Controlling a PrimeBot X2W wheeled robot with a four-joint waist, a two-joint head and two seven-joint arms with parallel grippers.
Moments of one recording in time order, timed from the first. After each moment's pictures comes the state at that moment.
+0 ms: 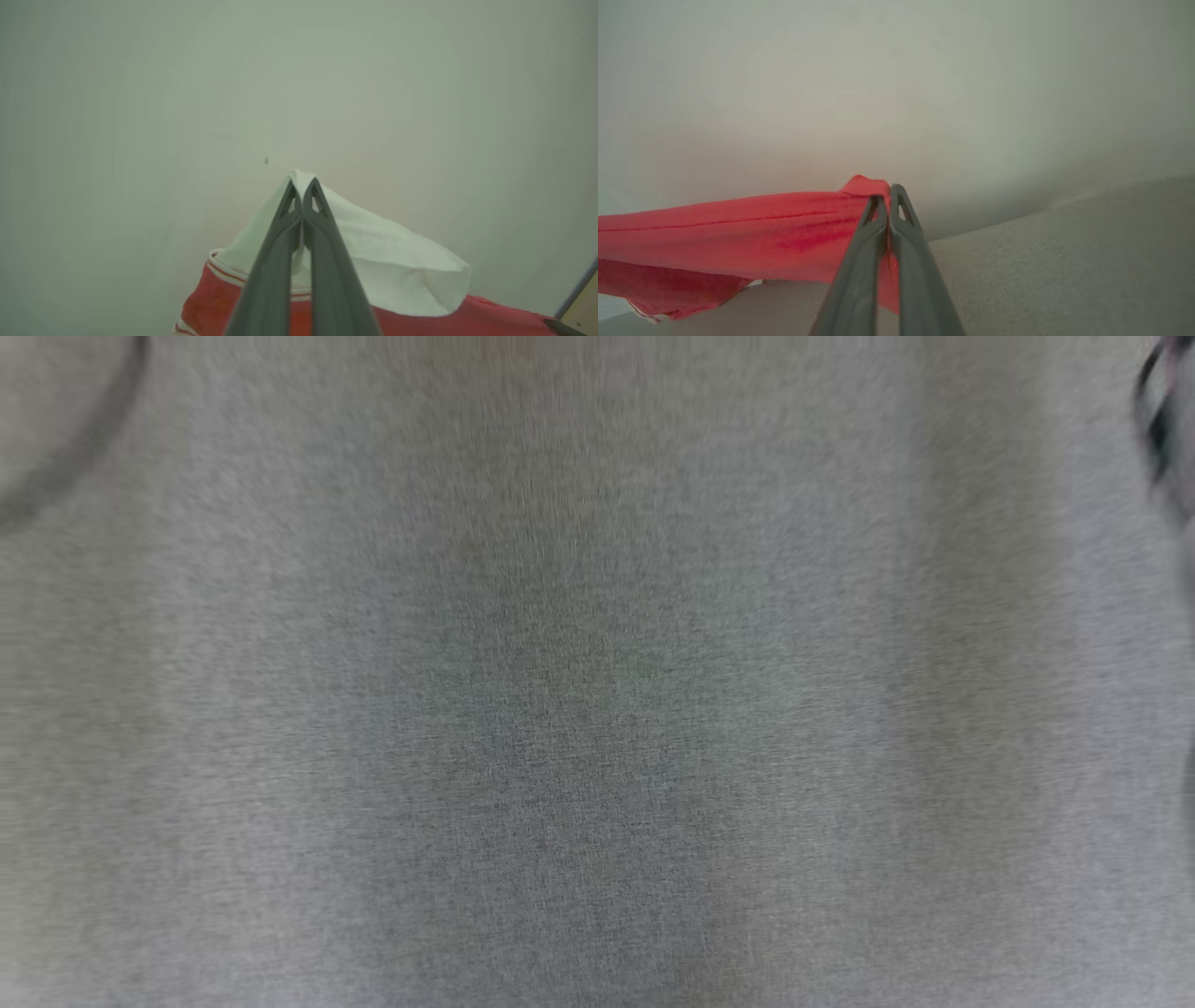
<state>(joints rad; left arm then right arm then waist) -1.63 0.40 -0.60 0.80 -1.06 -0.13 -0.26 -1.56 -0.21 0.03 1.09 0.50 0.13 0.11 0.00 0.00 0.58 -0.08</state>
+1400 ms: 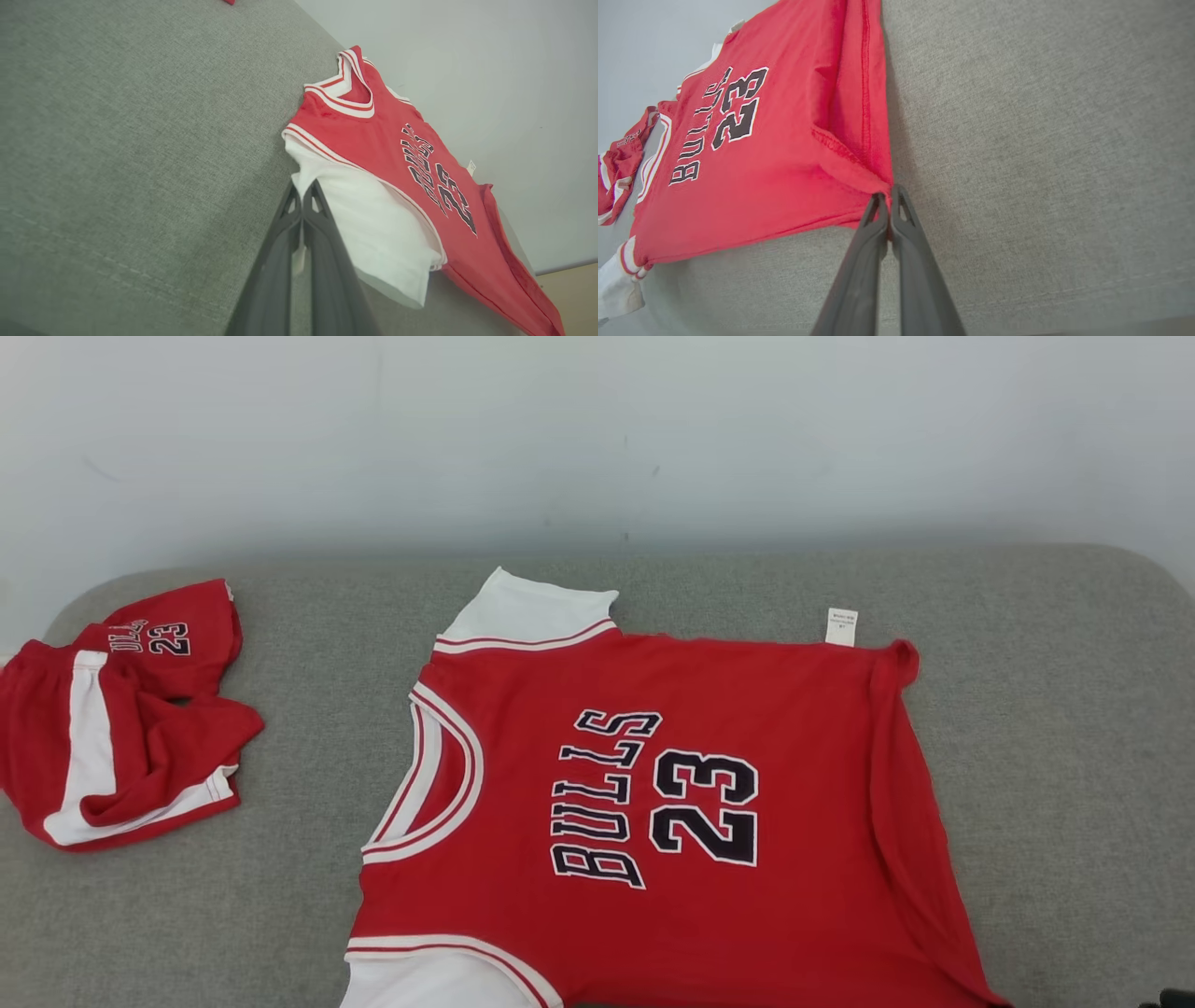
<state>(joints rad) 0.24 0.13 -0.17 0.15 -0.84 -0.05 -0.26 0.20 -0.26 -0.06 0.11 0.77 0.13 0.33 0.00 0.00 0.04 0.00</state>
